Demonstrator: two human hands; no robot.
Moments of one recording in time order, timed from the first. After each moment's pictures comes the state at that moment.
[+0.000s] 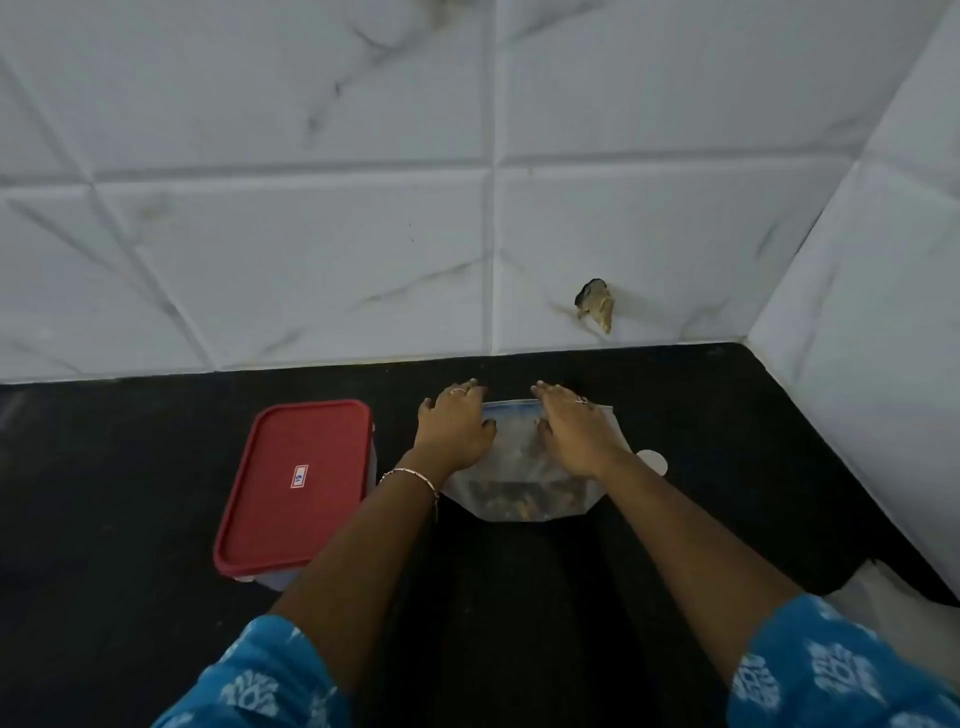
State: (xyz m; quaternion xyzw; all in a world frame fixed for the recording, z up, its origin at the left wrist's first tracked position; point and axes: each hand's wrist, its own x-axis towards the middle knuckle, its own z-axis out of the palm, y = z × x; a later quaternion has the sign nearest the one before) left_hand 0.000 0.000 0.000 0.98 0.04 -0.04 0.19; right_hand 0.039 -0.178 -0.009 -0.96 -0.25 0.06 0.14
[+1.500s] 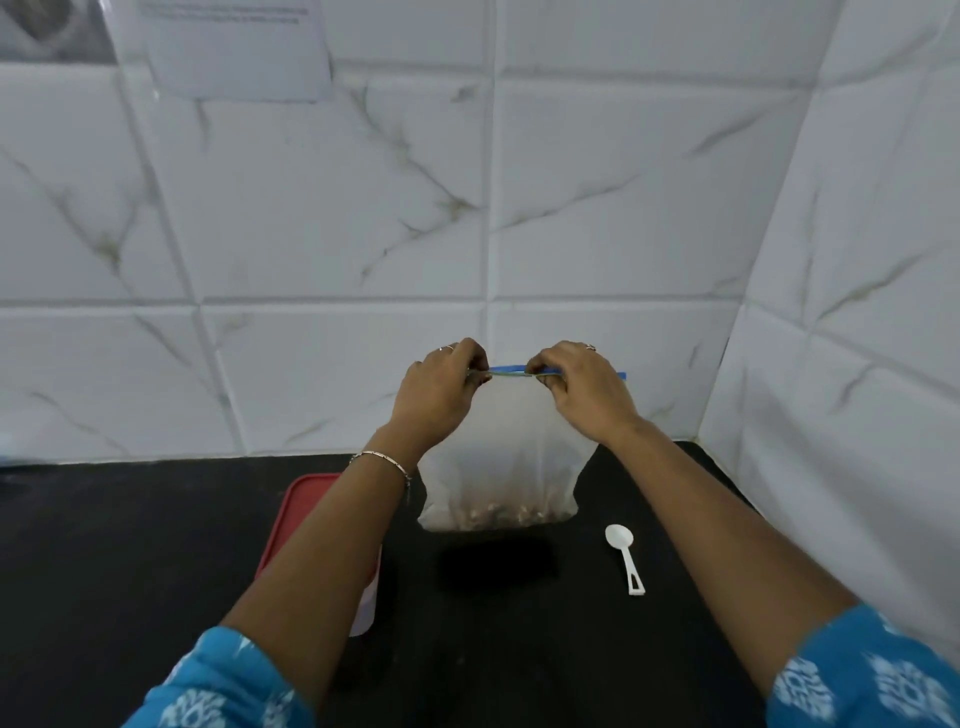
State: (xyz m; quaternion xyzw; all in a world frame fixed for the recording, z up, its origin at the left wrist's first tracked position) left_hand -0.051 0.001 0.173 0.94 -0.06 0.29 0.20; right_hand -0.002 -0.193 0.178 -0.89 -0.31 -0.23 0.24
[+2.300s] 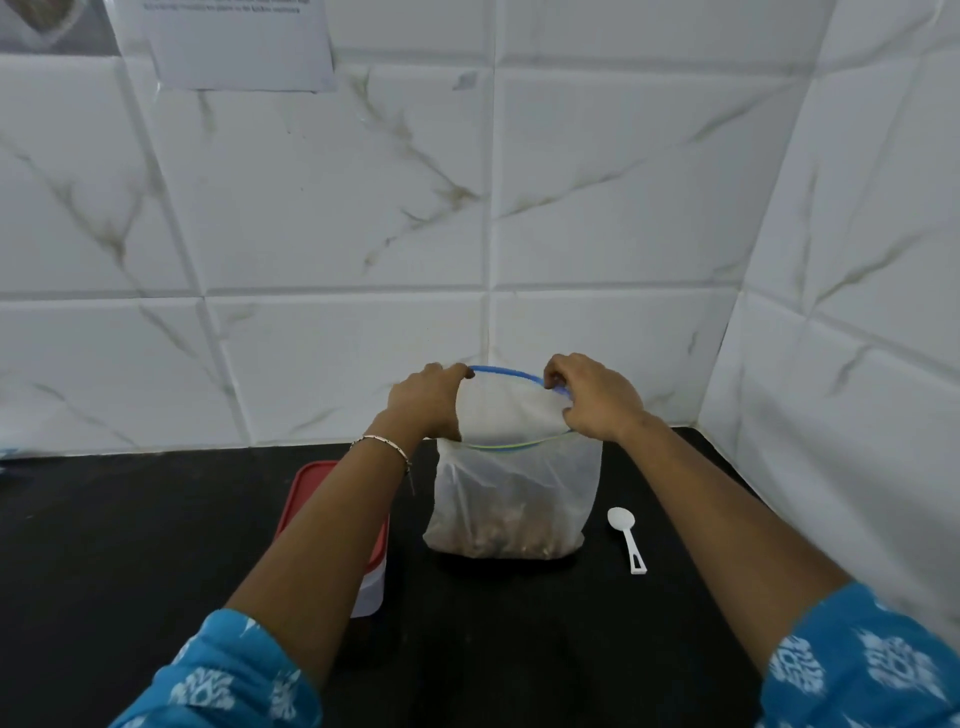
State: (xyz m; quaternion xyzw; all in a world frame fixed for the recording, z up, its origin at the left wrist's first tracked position) left_hand -0.062 0.016 0.169 0.99 0.03 0.03 0.10; right_hand -0.019 -0.203 0.170 -0.96 -0.23 -0.10 0.14
